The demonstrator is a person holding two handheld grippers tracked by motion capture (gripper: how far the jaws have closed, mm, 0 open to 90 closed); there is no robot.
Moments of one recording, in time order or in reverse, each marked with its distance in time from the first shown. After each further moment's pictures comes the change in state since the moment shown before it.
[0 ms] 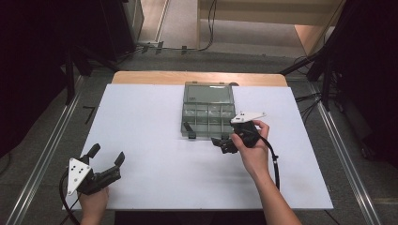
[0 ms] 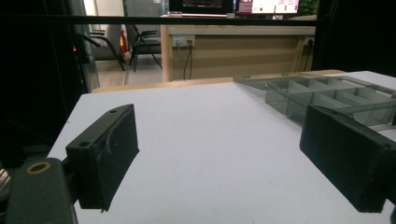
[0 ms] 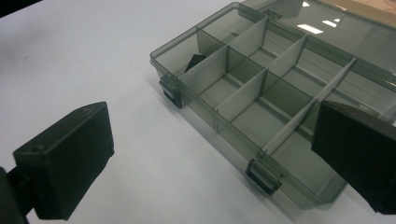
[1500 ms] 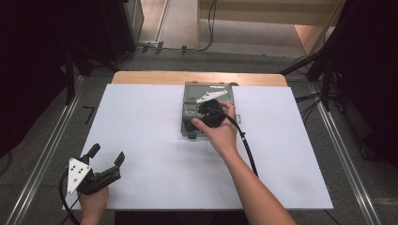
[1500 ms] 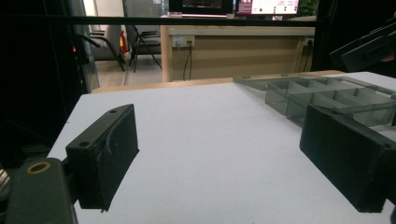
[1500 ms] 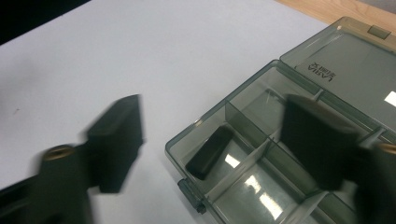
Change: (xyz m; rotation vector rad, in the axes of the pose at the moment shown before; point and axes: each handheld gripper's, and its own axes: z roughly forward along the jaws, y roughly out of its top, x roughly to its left) left arm 0.000 0.000 0.000 -0.002 -0.001 -0.001; right arm 0.018 0.075 0.078 0.045 0.042 -0.006
